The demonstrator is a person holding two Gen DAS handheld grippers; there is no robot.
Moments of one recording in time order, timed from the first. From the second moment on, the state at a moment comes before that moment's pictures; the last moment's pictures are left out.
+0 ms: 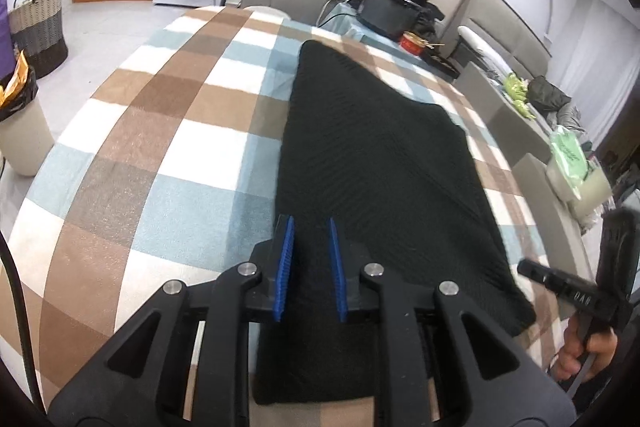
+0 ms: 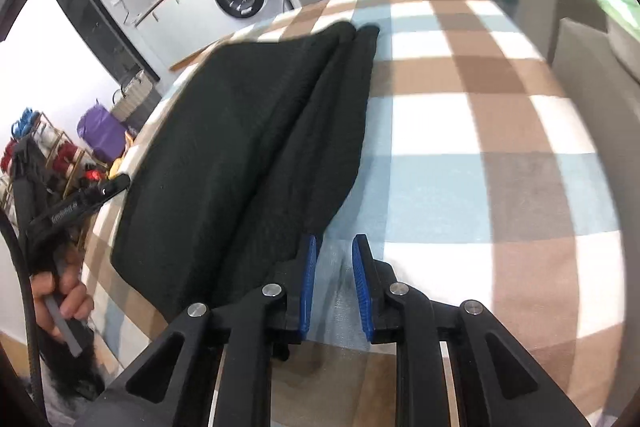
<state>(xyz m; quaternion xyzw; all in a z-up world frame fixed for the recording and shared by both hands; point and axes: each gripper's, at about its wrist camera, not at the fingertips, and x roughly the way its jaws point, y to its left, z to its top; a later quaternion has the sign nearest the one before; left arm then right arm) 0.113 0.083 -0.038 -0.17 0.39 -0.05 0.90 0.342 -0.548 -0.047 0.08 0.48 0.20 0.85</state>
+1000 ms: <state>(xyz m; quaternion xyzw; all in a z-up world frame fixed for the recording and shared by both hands) 0.058 -0.055 -0.049 -0.06 0.43 -0.22 0.87 0.480 -0.482 -0.056 0.11 0.49 0.23 0.83</state>
